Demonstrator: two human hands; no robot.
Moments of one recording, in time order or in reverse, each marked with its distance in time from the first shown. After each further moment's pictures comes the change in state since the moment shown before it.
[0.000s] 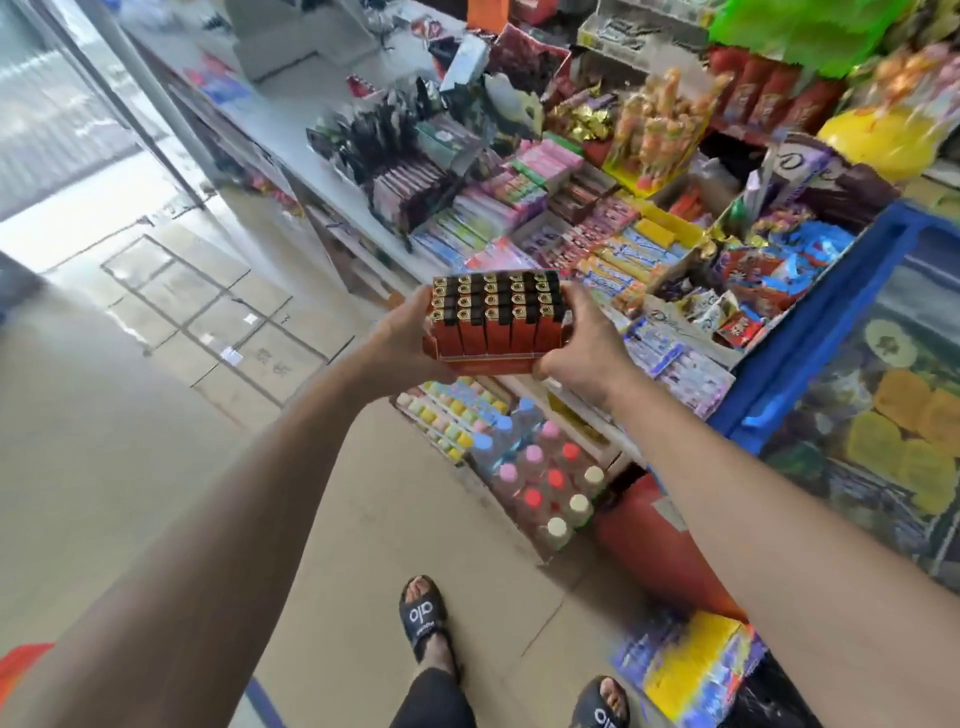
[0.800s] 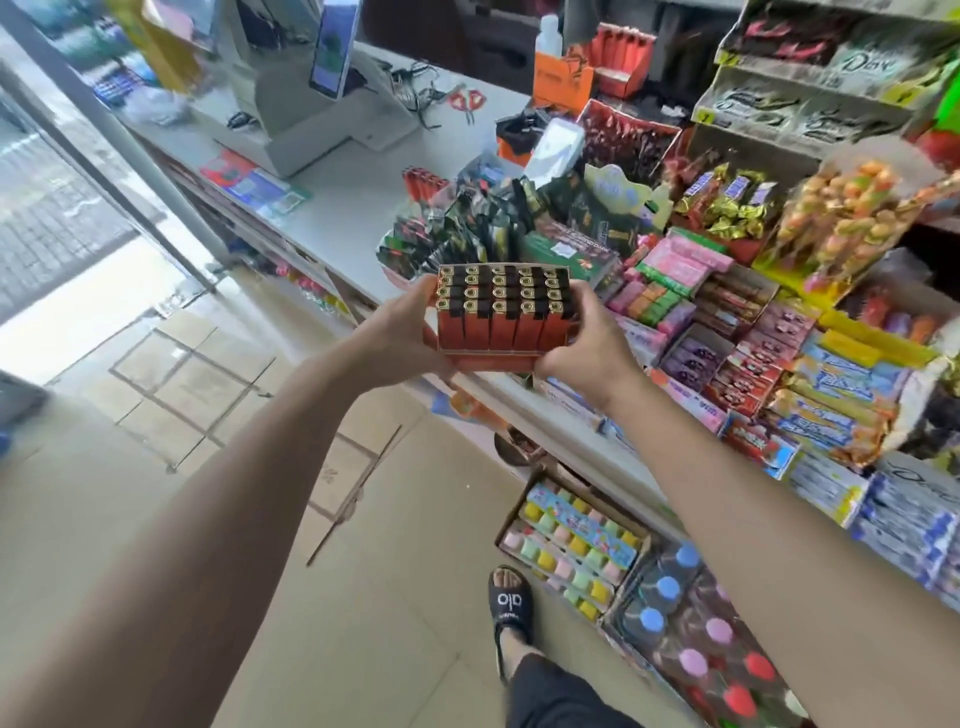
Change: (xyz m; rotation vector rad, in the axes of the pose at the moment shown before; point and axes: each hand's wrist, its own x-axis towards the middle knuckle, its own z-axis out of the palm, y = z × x) left_hand 0.232 -0.118 -0.291 0.176 -0.084 0.046; right_hand 0.289 -0.140 0.171 0.175 0.118 0.066
